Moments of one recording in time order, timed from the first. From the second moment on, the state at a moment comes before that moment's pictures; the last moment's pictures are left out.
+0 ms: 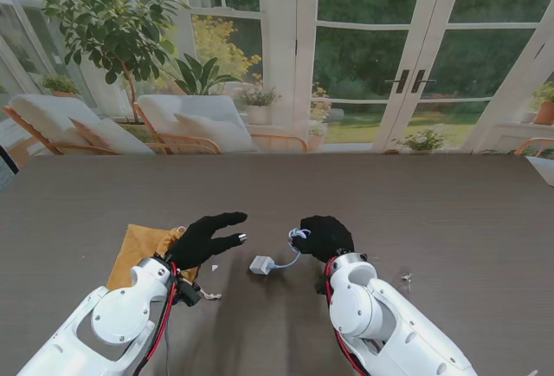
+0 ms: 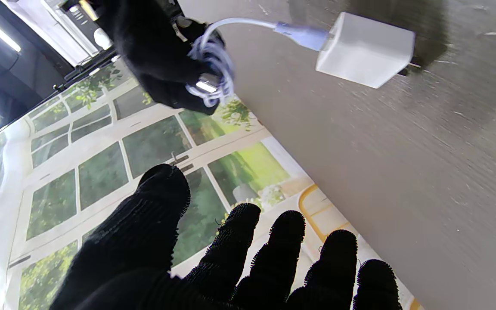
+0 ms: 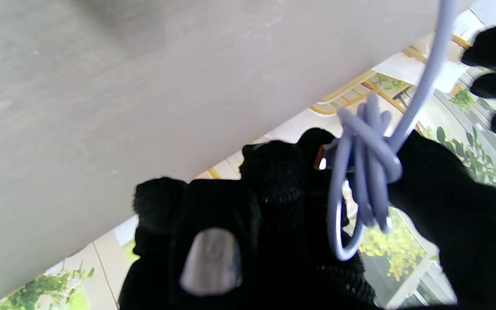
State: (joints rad) left arm 1.61 -1.12 -1.23 -1.60 0.18 -0.20 -0.08; right arm -1.40 -1.21 0.91 -1.46 -0.49 0.26 -0.28; left_hand 0.86 -0.26 0.37 -0.08 0.58 0.33 0.10 0.27 0.56 0.39 0.08 0.34 0.28 0.39 0.09 0.40 -0.05 0.30 0.17 0.62; right_hand 0.22 -0.72 1.40 -0.40 0.97 -0.05 1.30 0.53 1.38 -0.02 1.04 0.82 1.32 0.00 1.55 0.94 0.67 0.04 1.65 0.75
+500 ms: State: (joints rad) left arm 1.49 -1.10 -1.15 -1.49 0.20 -0.26 -0.14; right arm -1.41 -1.20 0.94 -1.61 -0.54 0.29 -0.27; left_hand 0.82 -0.33 0.48 -0.08 0.56 0.33 0.10 0.27 0.55 0.34 0.08 0.34 0.28 0.37 0.09 0.40 -0.05 0.29 0.17 0.62; right_hand 0.23 -0.75 1.40 -0.40 0.98 -0.07 1.30 0.54 1.38 -0.02 1.04 0.82 1.32 -0.01 1.56 0.95 0.67 0.04 1.65 0.75
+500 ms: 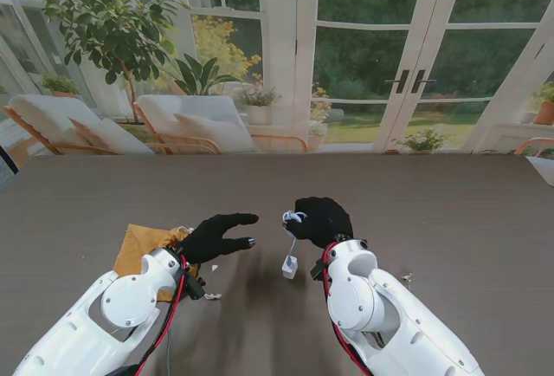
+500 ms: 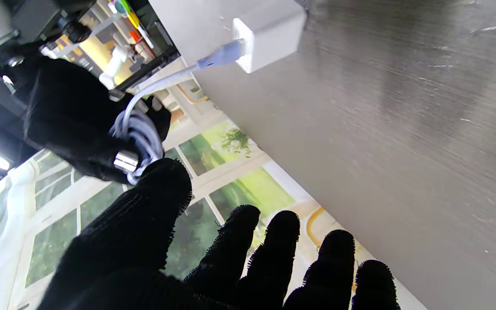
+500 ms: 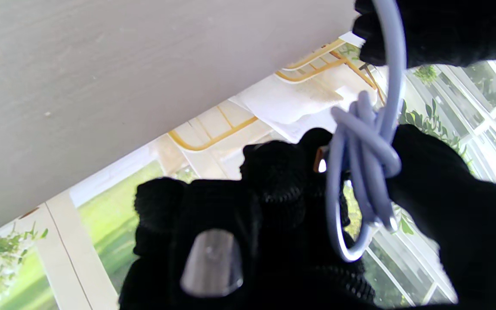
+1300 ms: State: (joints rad) left arm 1.30 -1.10 -1.00 -1.32 0.21 -0.43 -0.18; right arm -1.40 -1.19 0.94 -1.77 -0.59 0.33 -0.23; left_hand 0.66 -0.52 0.65 -0.08 0.49 0.09 0.09 0.25 0.50 0.24 0.07 0.31 0.25 0.31 0.08 0.37 -0.05 0.25 0.17 0.60; right_hand 0.23 -0.75 1.40 -0.40 0.98 -0.07 1.30 0.54 1.38 -0.02 1.04 0.82 1.32 -0.01 1.56 0.95 0.67 0.04 1.65 0.77
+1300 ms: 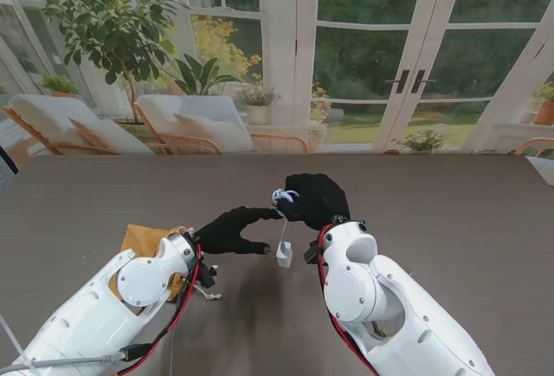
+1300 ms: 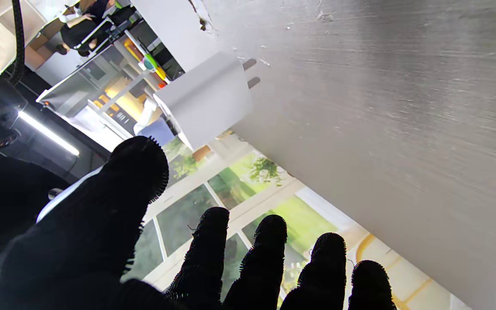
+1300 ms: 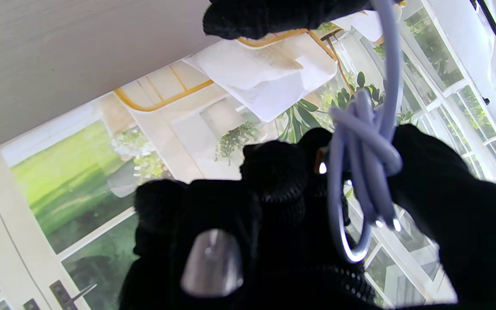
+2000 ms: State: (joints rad) left arm 1.24 -1.10 -0.93 -1.28 0.20 -0.46 -0.20; right arm -1.35 -1.19 0.91 -1.79 -0.61 0.37 -0.22; left_hand 0.59 -0.62 0.77 -0.11 0.49 0.10 0.10 0.26 0.50 0.22 0.08 0.31 0.26 0.30 0.08 0.37 -0.05 0.25 0.17 0.59; right_hand 0.23 -0.75 1.40 -0.40 0.98 -0.07 1.30 0.54 1.38 -0.02 1.04 0.82 1.32 -0.01 1.56 0.95 0.67 0.04 1.65 0.77
